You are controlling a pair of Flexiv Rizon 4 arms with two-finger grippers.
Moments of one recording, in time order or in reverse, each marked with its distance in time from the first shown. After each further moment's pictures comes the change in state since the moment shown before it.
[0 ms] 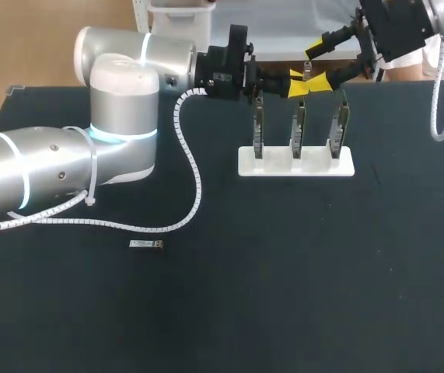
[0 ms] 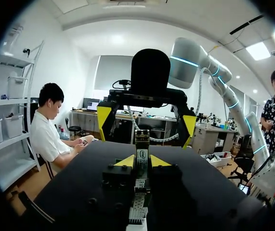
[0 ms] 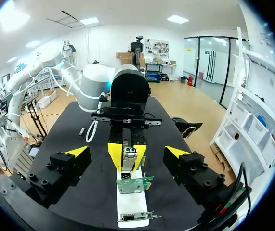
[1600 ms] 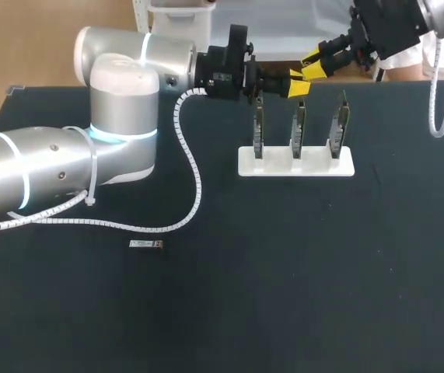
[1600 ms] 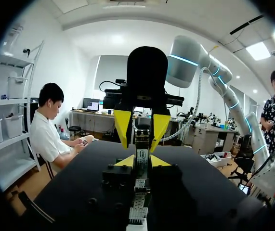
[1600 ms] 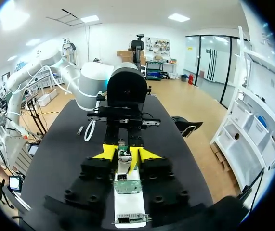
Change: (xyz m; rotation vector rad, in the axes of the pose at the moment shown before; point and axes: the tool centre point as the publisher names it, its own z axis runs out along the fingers) left arm 0.000 0.000 0.000 -0.001 0.000 0.000; right arm 0.000 -0.006 0.006 -0.003 0.022 -0.007
